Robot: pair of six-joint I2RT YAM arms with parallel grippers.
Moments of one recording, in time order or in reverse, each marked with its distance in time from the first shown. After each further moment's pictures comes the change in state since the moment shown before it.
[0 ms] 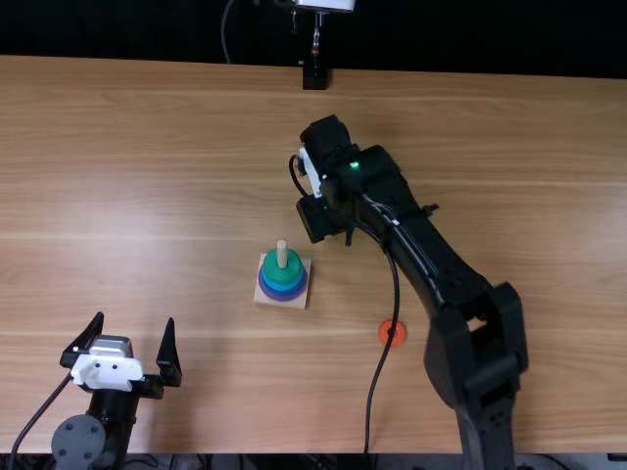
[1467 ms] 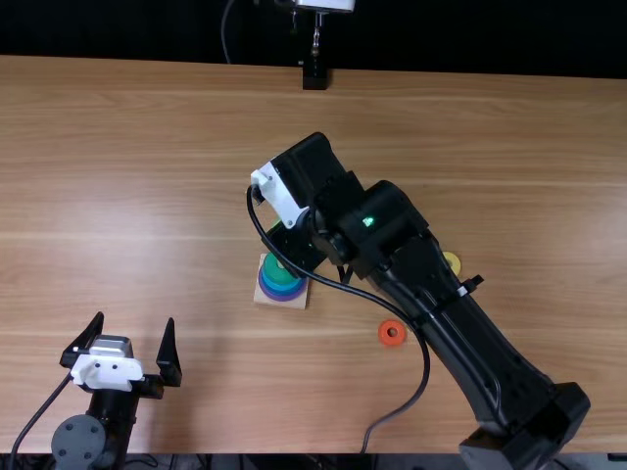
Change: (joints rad) left arm 0.000 0.000 0.000 0.000 0.000 0.000; right arm 0.194 -0.310 0.034 -0.140 -0.025 -0.175
